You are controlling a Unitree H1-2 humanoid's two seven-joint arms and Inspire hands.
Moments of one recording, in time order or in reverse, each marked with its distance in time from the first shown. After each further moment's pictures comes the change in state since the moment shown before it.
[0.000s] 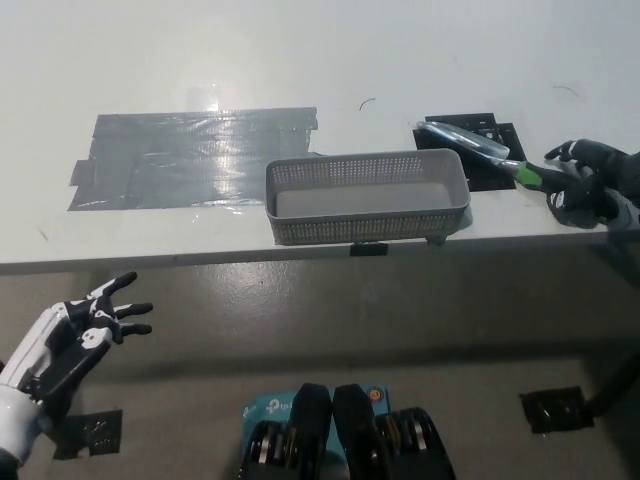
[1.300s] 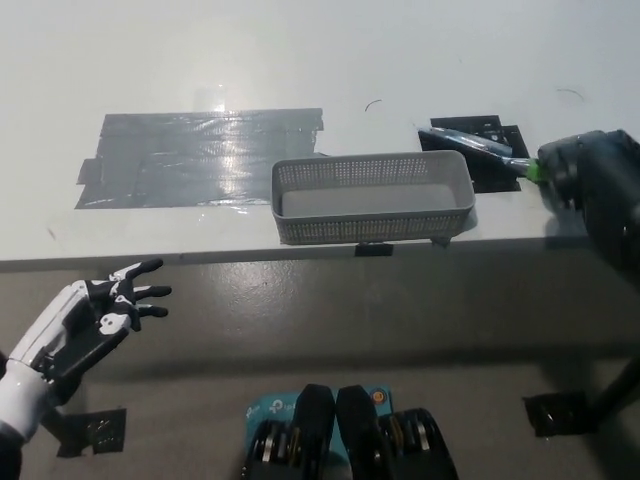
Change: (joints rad) left_arm -0.058 0.056 -0.055 0.004 0.024 -0.017 -0.055; right_arm -0.144 0.073 0.568 0.162 -0.344 -0.049 0.034
